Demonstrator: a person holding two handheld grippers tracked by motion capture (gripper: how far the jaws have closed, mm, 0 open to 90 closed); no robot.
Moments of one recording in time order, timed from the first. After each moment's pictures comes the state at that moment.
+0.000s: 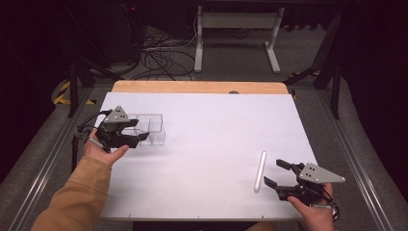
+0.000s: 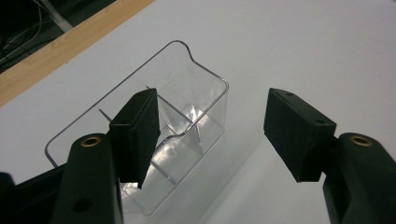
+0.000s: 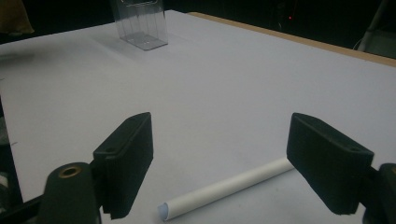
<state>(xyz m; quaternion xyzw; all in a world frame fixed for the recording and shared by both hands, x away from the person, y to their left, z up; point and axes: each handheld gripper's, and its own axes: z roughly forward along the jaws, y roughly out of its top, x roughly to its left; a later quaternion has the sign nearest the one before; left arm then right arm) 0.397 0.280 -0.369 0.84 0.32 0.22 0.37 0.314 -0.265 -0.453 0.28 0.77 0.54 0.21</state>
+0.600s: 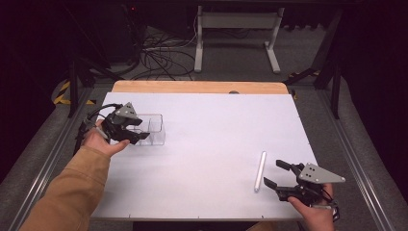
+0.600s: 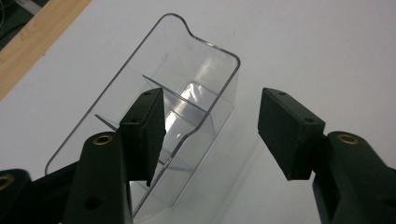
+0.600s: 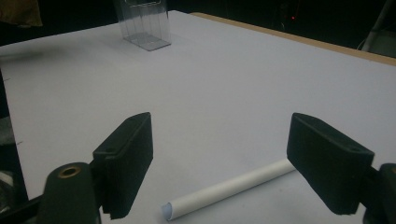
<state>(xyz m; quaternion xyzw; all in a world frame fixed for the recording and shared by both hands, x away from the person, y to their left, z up) 0.429 0.276 -0.367 0.90 0.27 0.18 0.28 0.313 -0.265 -0.453 0.27 0.77 0.55 0.20</state>
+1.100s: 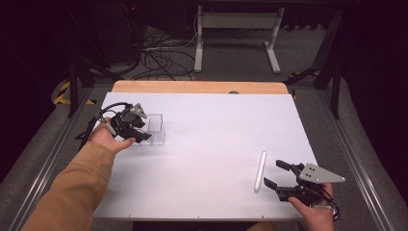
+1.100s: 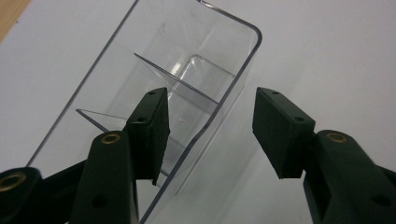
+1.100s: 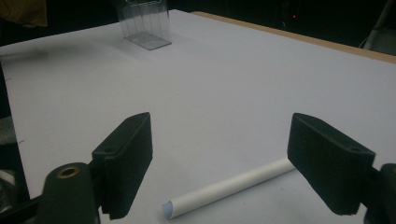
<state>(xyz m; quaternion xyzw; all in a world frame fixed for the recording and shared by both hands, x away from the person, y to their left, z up) 0.449 0.261 -0.379 0.93 0.28 0.15 0.21 0.314 -0.266 -0.454 0.27 0.77 0.55 0.20</state>
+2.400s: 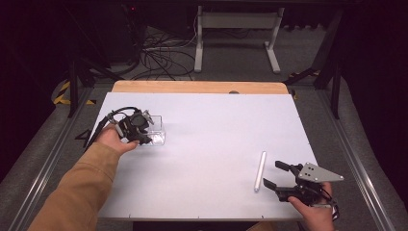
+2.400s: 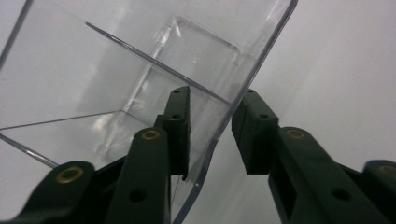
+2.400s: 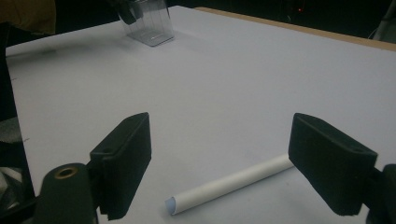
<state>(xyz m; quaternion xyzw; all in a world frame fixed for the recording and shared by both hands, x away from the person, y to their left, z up) 0.460 0.250 -0.402 0.95 0.26 0.11 0.14 0.316 -0.266 -0.458 0.28 0.77 0.54 0.18</state>
